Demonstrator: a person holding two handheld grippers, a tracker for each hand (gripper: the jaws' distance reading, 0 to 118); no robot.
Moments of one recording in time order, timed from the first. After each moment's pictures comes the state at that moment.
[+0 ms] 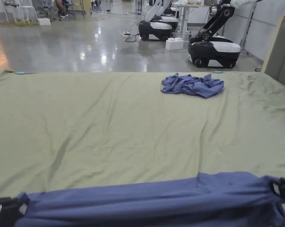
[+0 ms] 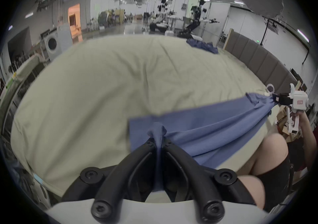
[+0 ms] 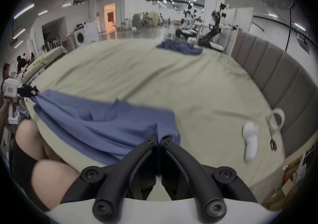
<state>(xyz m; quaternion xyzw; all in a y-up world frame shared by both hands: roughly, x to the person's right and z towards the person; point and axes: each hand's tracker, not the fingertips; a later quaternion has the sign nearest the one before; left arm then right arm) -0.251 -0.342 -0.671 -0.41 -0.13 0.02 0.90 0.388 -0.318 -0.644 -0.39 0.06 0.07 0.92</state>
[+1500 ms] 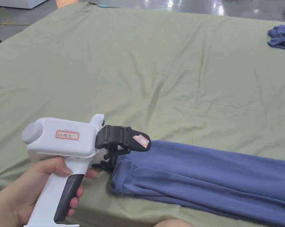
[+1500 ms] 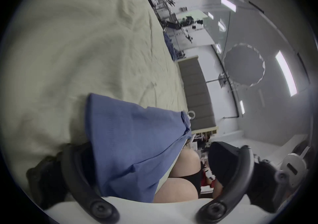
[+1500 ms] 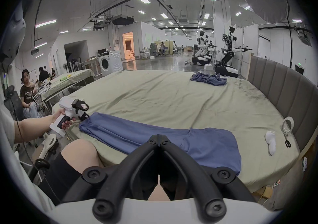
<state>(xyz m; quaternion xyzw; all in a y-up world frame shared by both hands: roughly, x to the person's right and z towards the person) -0.325 -0.430 -0.763 -0.47 -0.36 0.41 0.70 0.236 -0.254 -0.540 -0.24 0.15 0.02 0.96</state>
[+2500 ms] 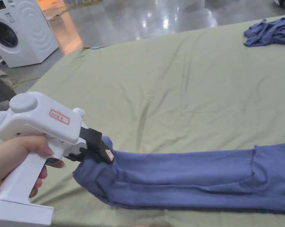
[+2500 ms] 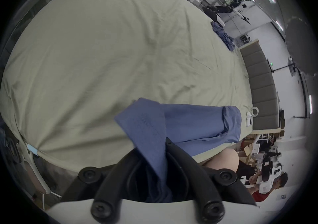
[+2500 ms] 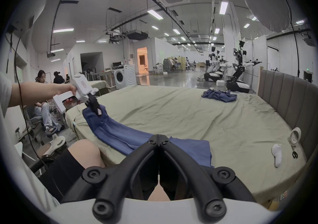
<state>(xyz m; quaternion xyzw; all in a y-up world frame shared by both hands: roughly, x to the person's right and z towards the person) -0.266 -0.266 -0.766 -0.60 -0.11 0.18 0.77 0.250 -0.252 -0.512 -0.15 0.22 0.01 0.96</state>
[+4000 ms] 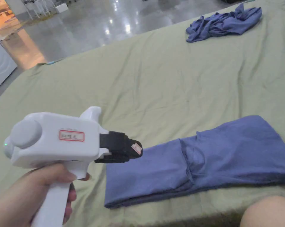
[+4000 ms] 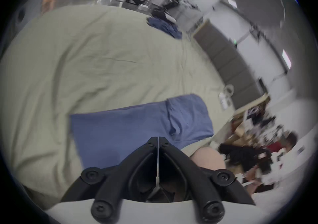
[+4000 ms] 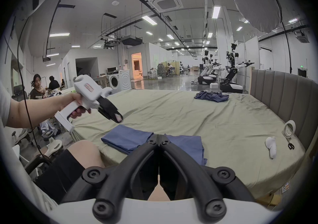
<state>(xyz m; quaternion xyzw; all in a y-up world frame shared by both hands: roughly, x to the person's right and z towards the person) -0.161 -0.275 -0.737 -0.49 -0.28 0.18 0.80 0.269 -0.261 -0.478 -0.14 0.19 0.00 0.97</state>
